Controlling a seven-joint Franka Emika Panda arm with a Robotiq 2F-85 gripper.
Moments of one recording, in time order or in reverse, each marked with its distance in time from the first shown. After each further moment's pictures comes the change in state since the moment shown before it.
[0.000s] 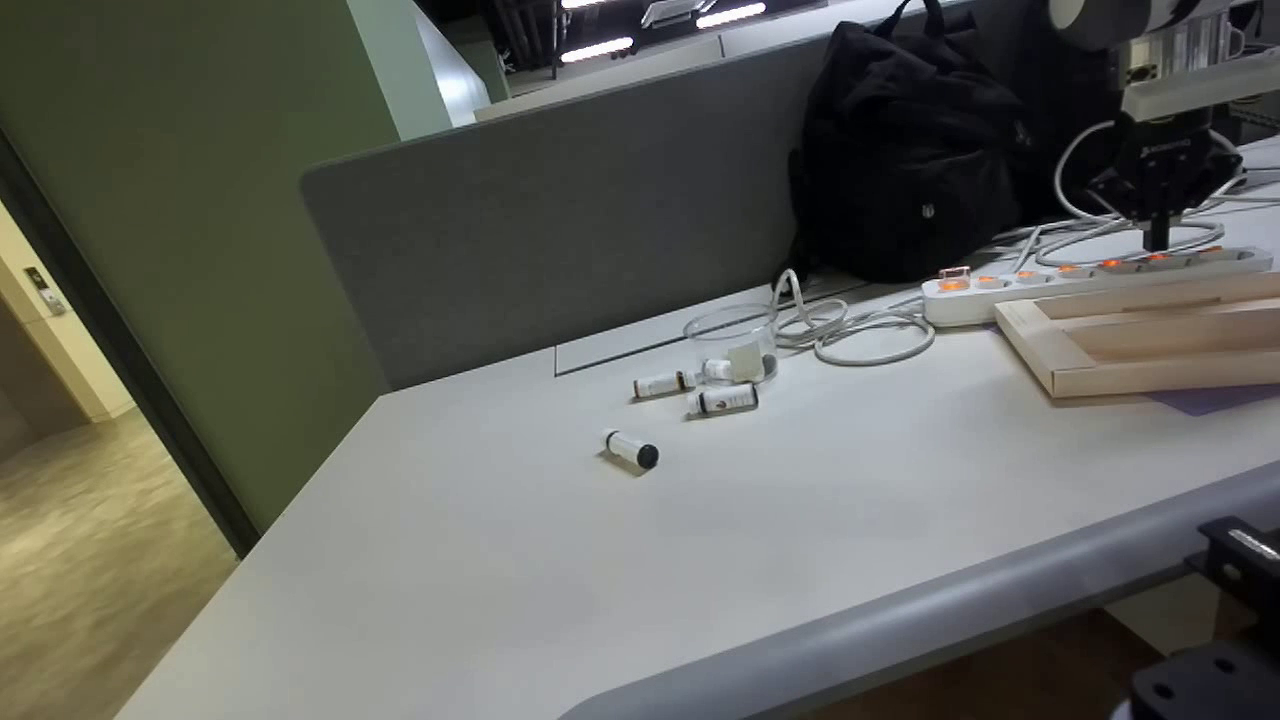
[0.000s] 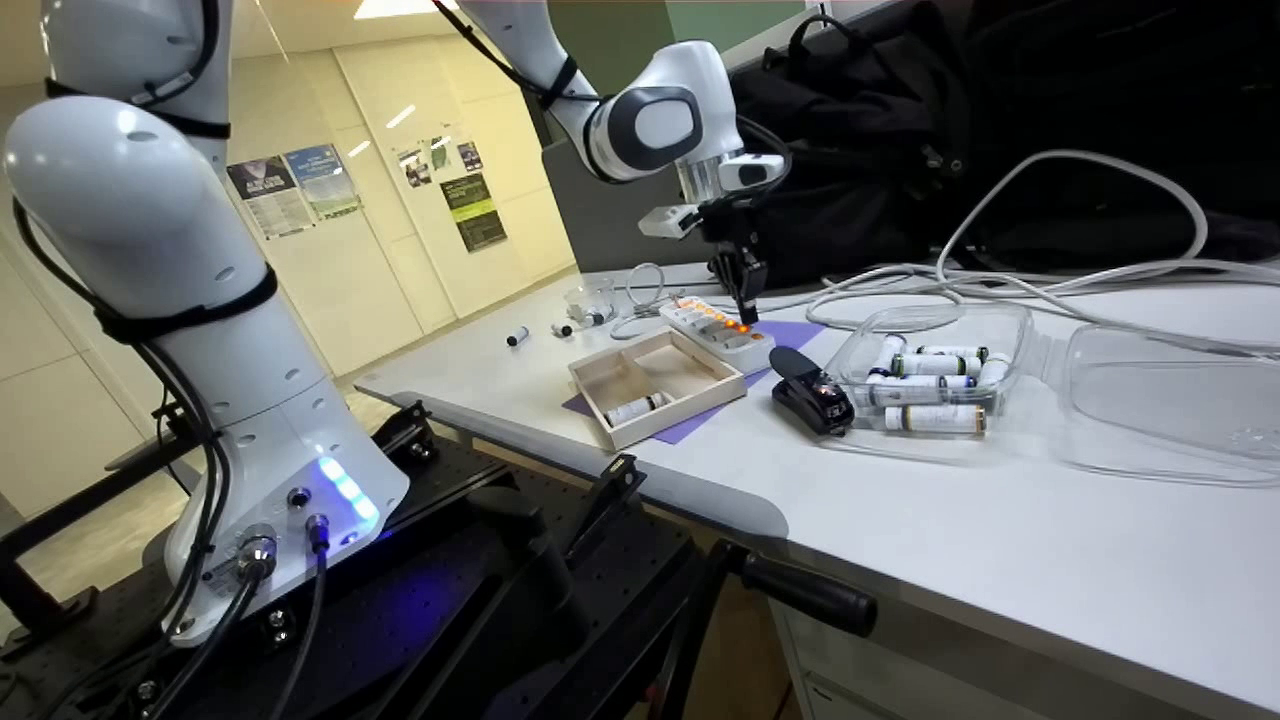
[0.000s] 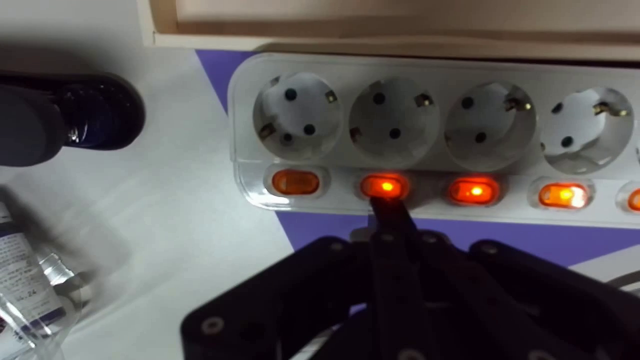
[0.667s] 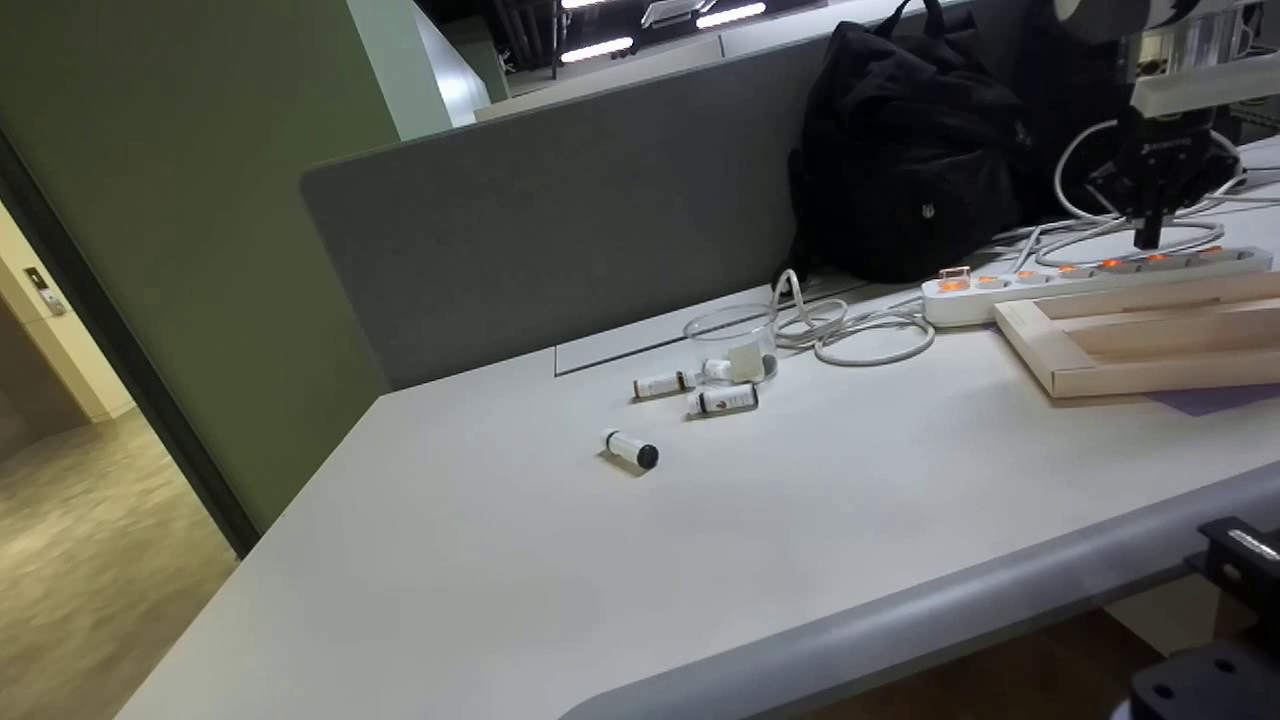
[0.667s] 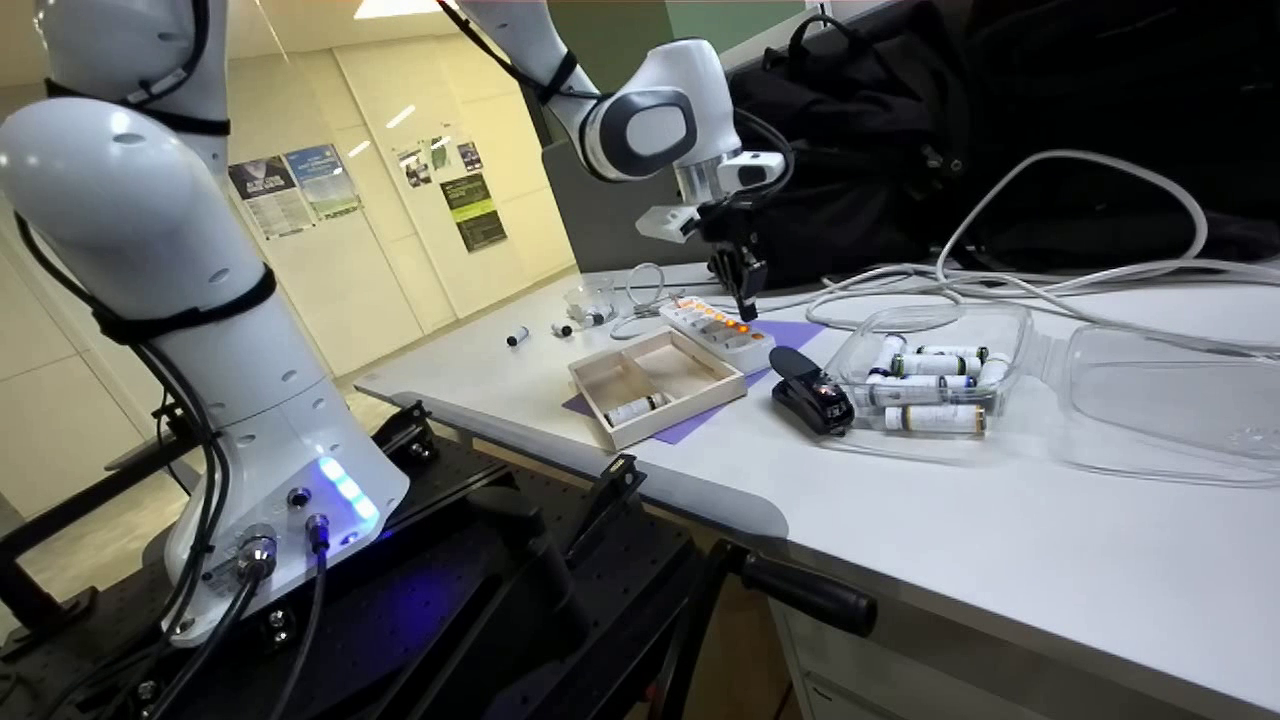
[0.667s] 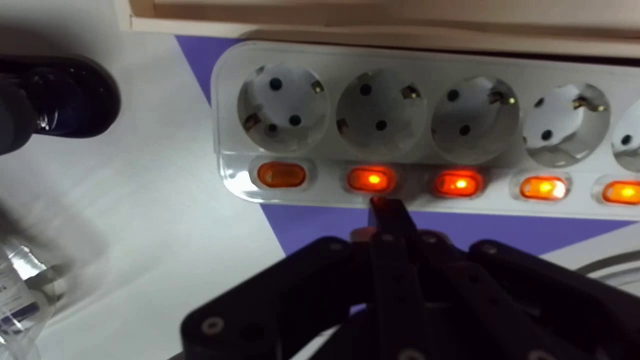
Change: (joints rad) arm -0.056 -0.016 0.057 -0.035 0.073 0.073 -0.100
